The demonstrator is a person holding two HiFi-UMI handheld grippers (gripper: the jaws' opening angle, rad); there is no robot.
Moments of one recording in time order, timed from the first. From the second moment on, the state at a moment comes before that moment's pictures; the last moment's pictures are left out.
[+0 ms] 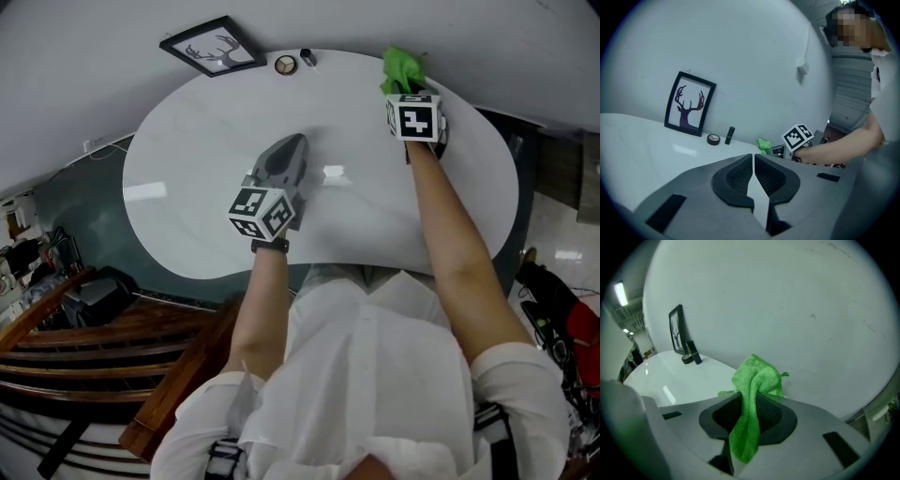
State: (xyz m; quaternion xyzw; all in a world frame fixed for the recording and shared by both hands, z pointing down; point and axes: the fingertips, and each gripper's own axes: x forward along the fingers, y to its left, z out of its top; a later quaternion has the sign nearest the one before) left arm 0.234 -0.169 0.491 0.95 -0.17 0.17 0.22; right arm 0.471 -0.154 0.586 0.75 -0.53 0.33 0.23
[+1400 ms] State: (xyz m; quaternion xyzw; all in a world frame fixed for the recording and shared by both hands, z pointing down) left arm 0.333 -0.067 0.501 0.95 -0.11 0.19 0.21; right arm 0.491 0.018 0.593 0.69 -0.61 0.31 0.24
